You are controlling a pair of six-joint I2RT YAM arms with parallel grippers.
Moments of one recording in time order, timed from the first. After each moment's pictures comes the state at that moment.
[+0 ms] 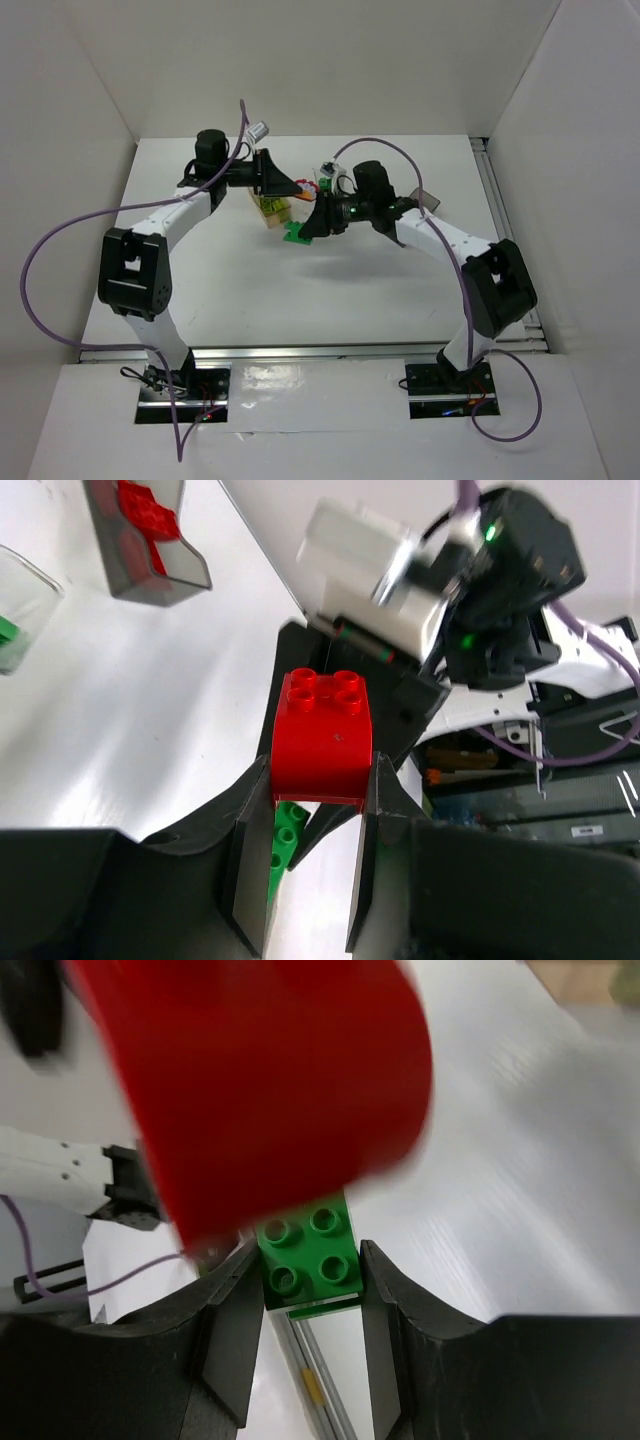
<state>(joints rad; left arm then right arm) -0.17 1.76 1.31 0.17 1.25 -0.76 0.52 1.64 1.18 -0.05 -0.78 0.44</state>
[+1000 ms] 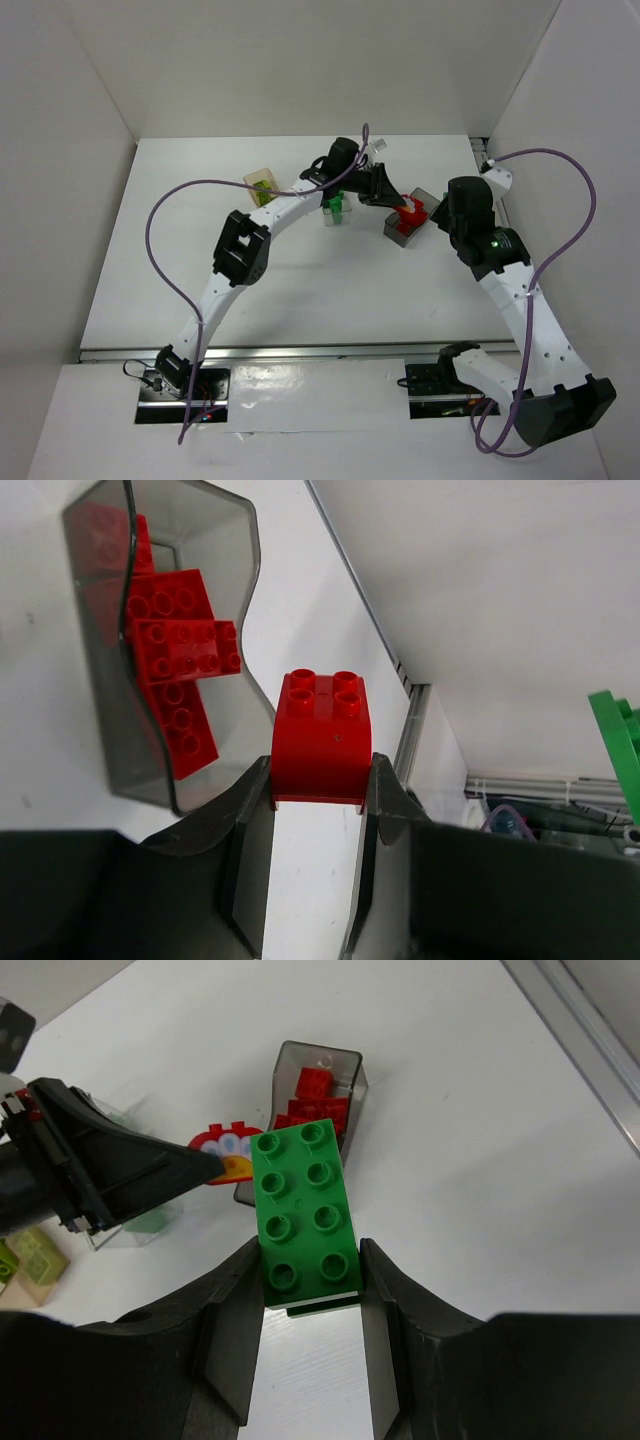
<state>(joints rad) -0.61 2.55 2.31 -0.21 0.78 -0.72 0.25 1.00 1.10 -0.68 0.47 0.60</state>
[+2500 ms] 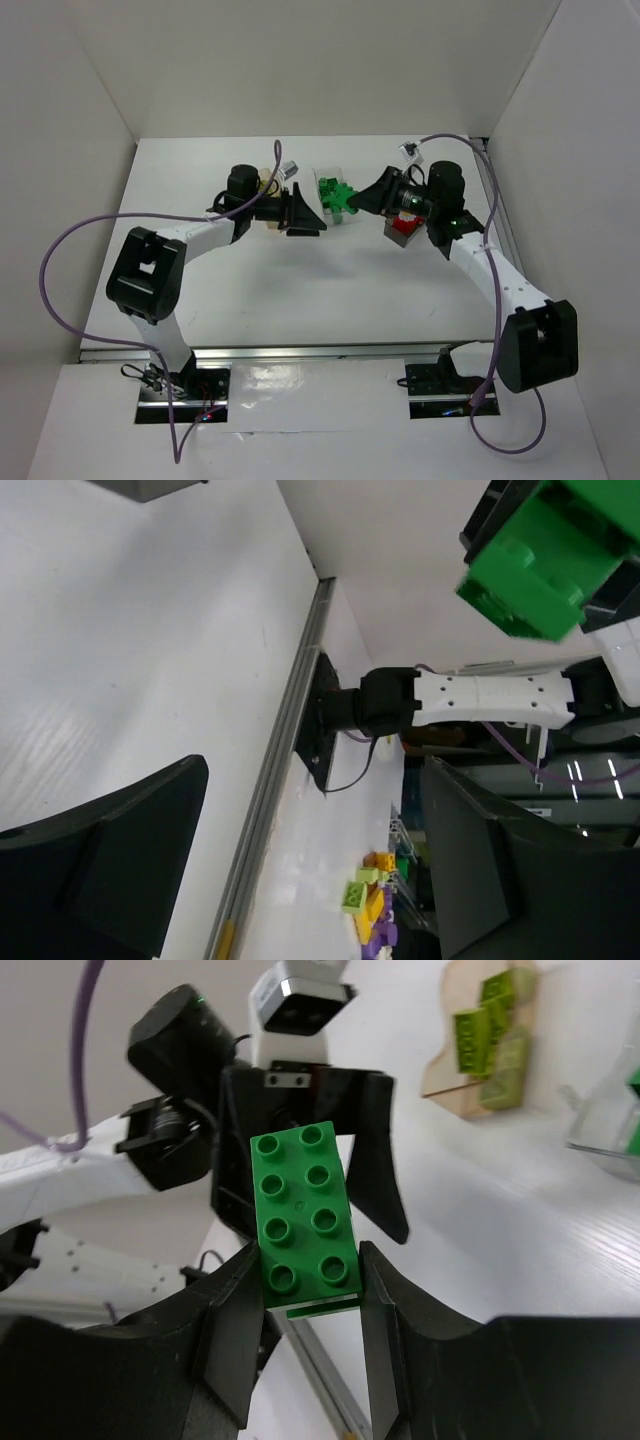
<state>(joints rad) -0.33 1.77 1.08 0.32 1.12 -0.82 0.23 1.28 0.94 0.12 -0.74 0.71</state>
